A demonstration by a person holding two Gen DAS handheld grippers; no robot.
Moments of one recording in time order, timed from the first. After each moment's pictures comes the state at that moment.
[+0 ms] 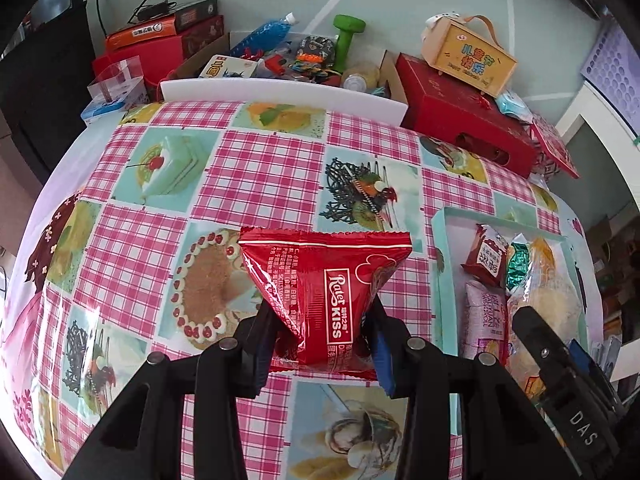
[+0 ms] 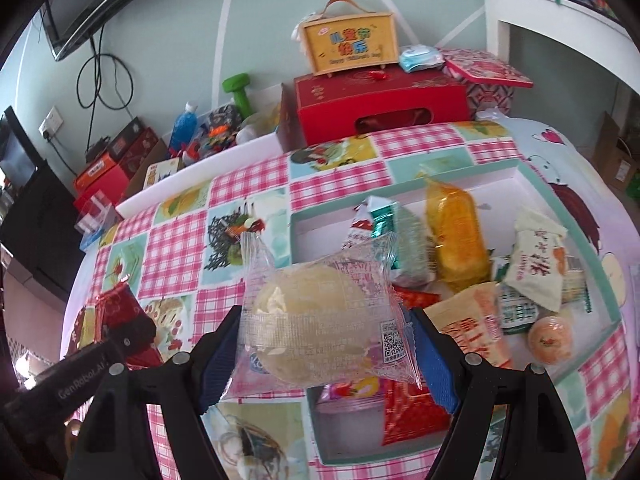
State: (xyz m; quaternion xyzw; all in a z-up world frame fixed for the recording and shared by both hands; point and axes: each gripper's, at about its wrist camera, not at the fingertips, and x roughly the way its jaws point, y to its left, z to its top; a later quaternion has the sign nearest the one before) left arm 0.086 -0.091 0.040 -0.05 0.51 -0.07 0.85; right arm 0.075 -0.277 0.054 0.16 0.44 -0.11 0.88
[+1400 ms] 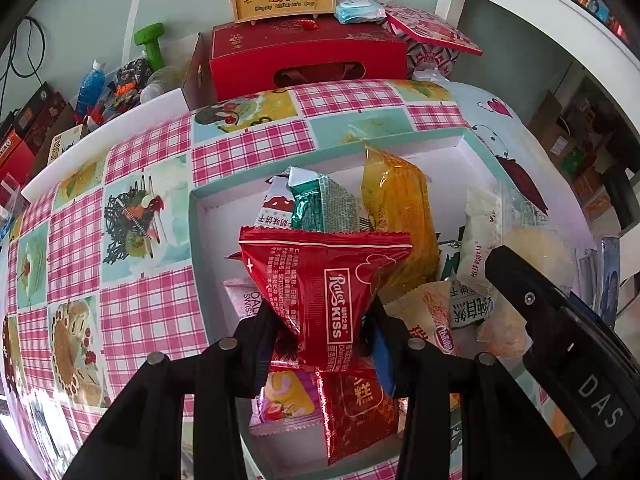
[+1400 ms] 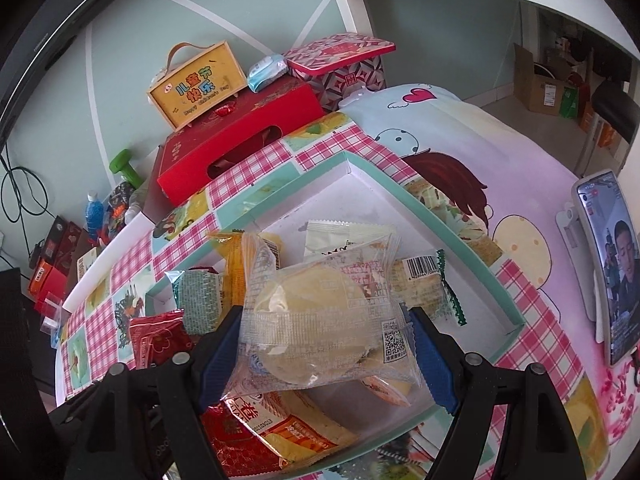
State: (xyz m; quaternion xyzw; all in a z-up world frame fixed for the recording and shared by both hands) left arm 0.077 -0.297 0.021 0.11 0.52 -0.21 0.82; right arm 0.034 -0.422 0.037 0.27 0.42 -0.24 0.83
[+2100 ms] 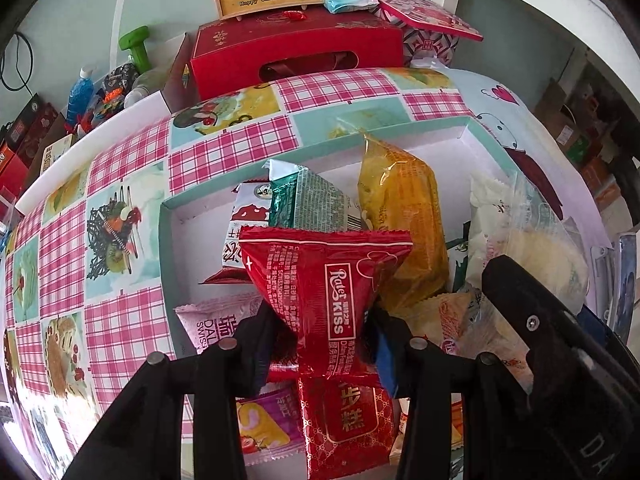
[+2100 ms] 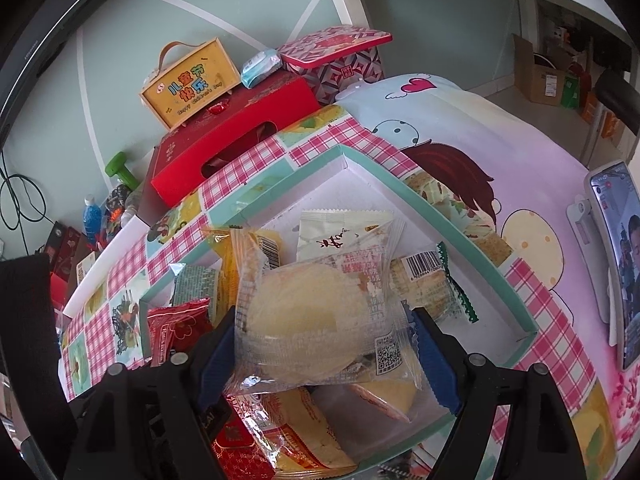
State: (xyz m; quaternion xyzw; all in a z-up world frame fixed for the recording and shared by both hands) left arm 0.088 -0.320 0.004 0.13 0.53 -0.20 0.82; right arm 0.040 -0.429 0.025 0.28 0.43 -0.23 0.83
